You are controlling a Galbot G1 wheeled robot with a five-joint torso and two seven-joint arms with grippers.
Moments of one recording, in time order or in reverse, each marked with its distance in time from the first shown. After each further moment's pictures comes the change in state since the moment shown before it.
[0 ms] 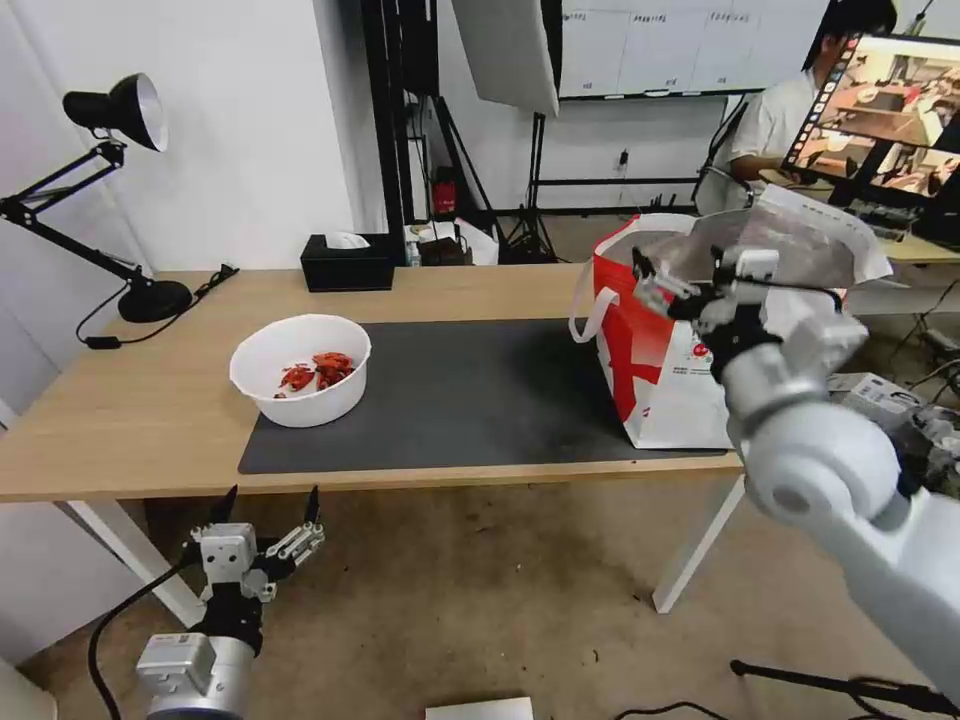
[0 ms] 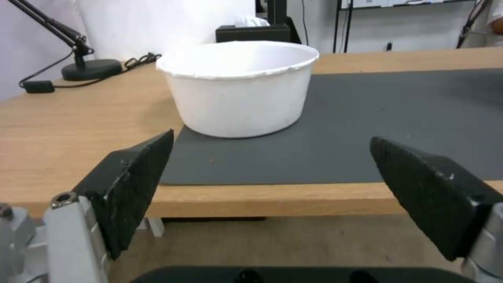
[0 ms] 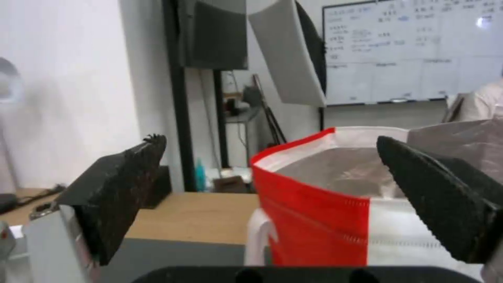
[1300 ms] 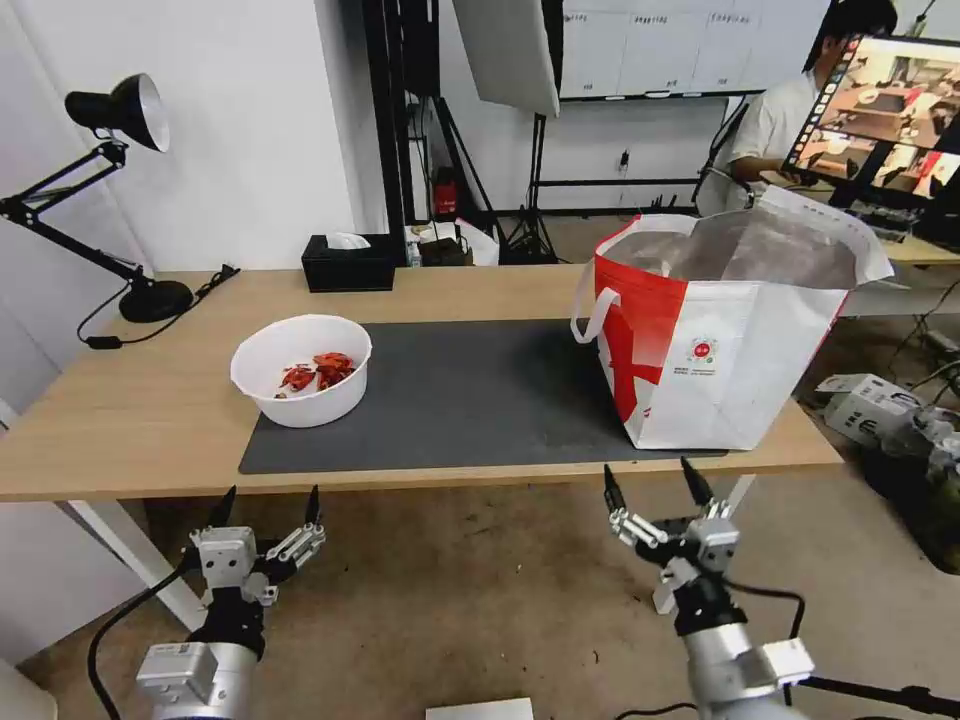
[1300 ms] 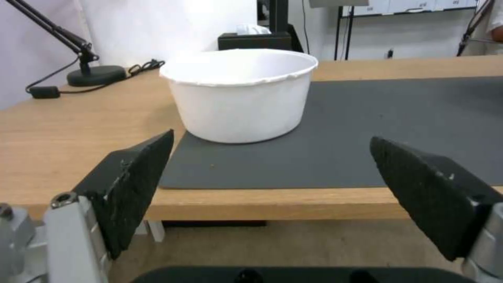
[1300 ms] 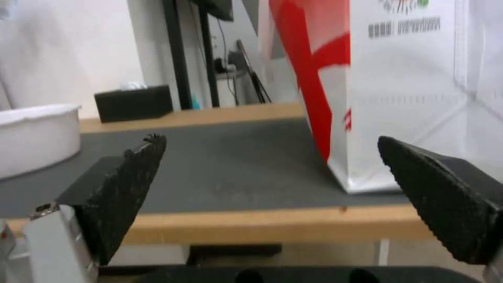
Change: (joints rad) left arm 0.018 -0.023 0.004 -0.006 0.026 -0.031 0.003; right arm -0.763 0.440 0.037 -0.112 -0.647 0.449 -0.206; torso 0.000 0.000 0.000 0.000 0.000
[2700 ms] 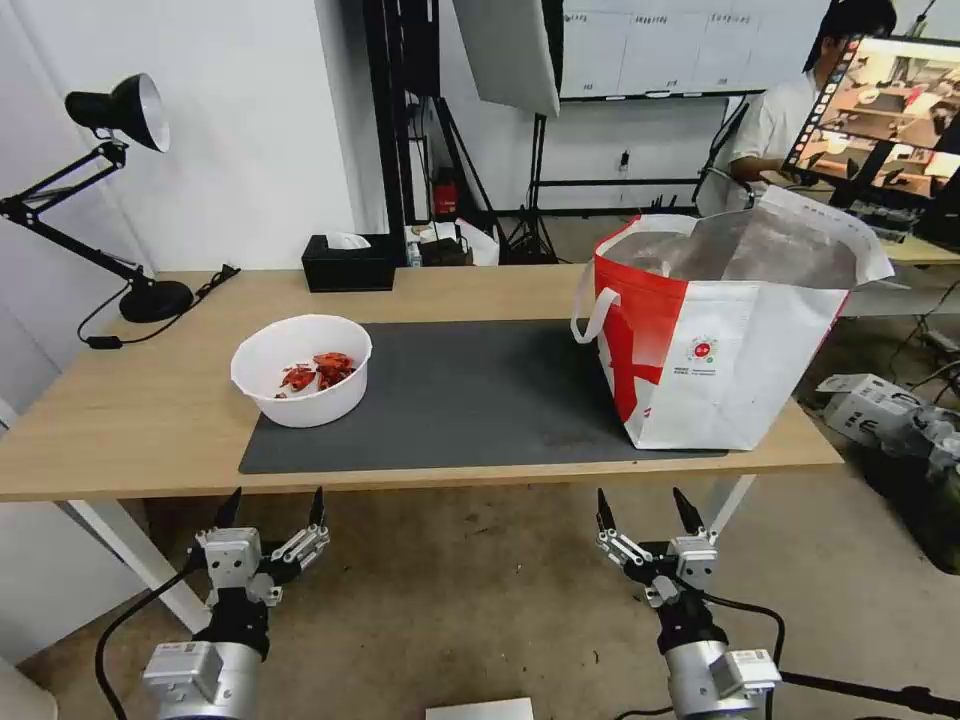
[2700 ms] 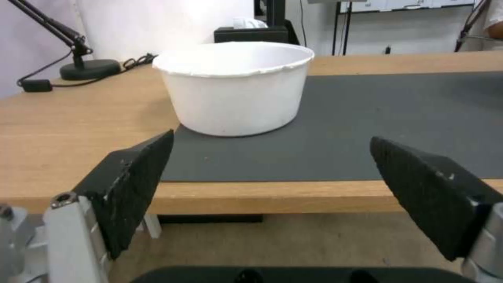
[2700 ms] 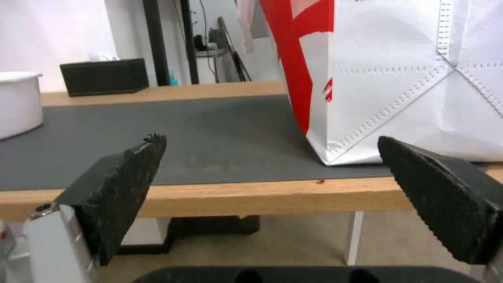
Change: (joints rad) left arm -0.012 0.001 0.014 0.018 -0.001 0.002 0.002; right arm 0.020 0.005 -0.010 -0.011 -0.032 -0.078 0.066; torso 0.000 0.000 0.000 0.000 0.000
